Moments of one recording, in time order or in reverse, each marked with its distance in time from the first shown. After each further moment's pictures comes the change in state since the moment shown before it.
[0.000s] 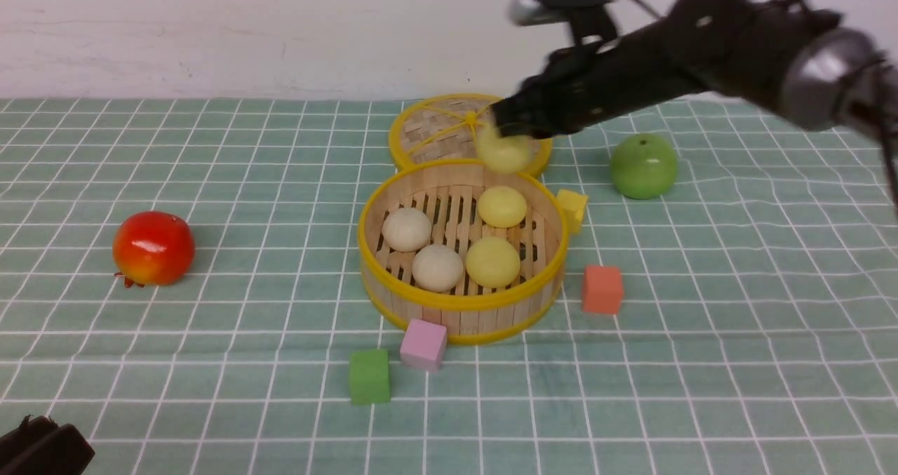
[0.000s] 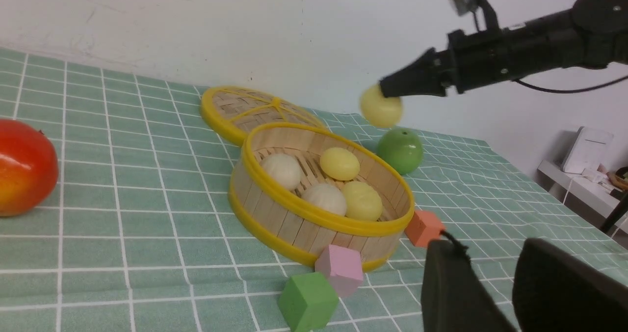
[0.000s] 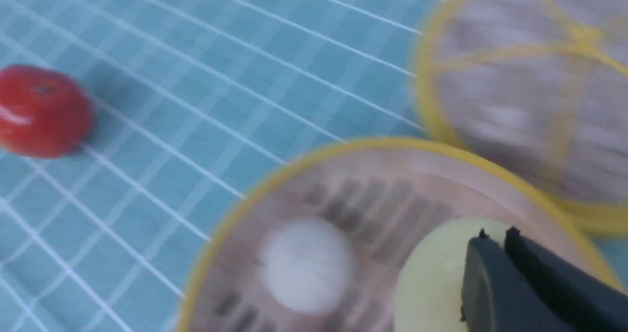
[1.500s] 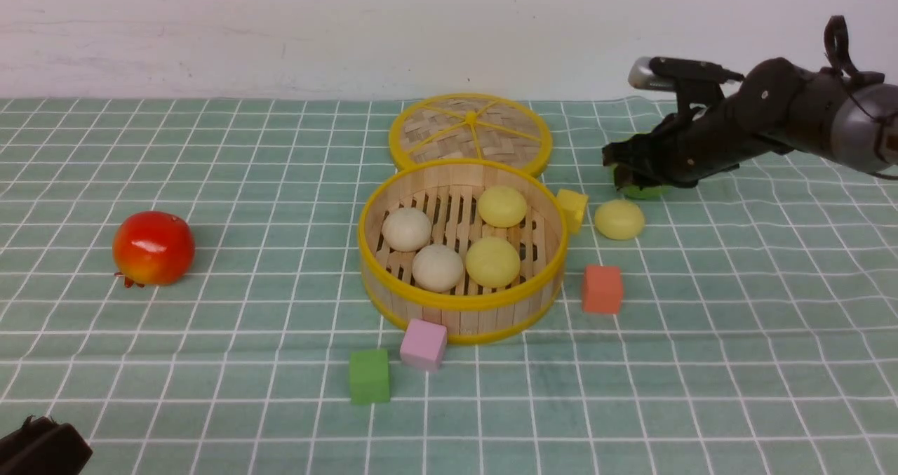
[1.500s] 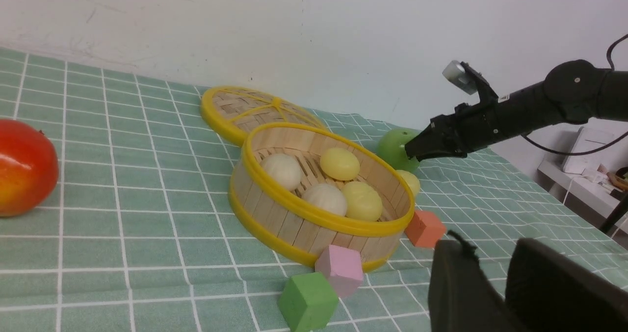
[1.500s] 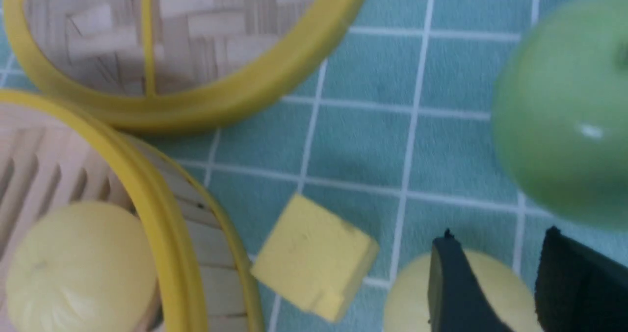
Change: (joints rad) right arm -0.238 0.109 0.071 -0.219 -0.062 0.303; left arm 0.000 0.000 0.000 0.000 0.000 0.000
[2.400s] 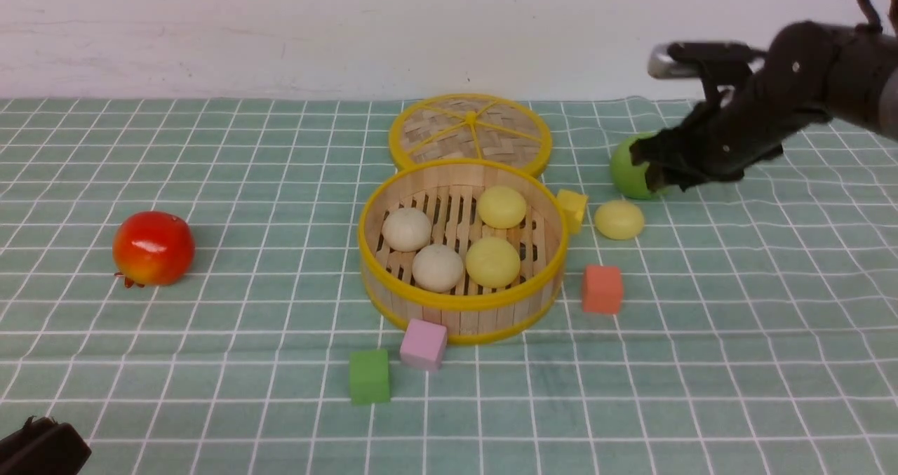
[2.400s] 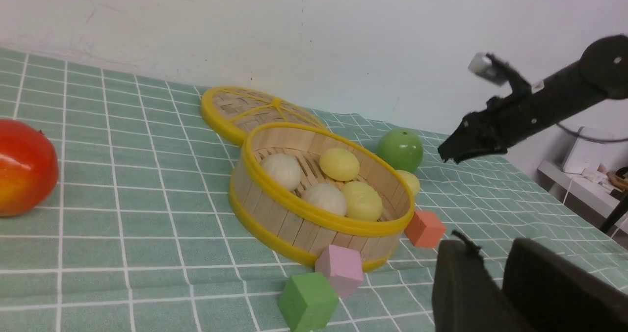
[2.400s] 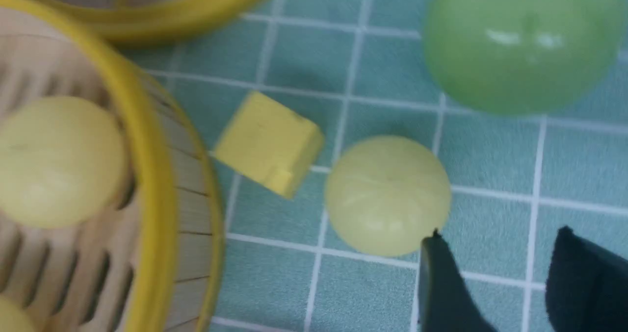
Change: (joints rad) right arm -0.003 -0.130 0.087 -0.205 0.145 0.162; left arm 0.000 0.000 0.000 0.000 0.000 0.000
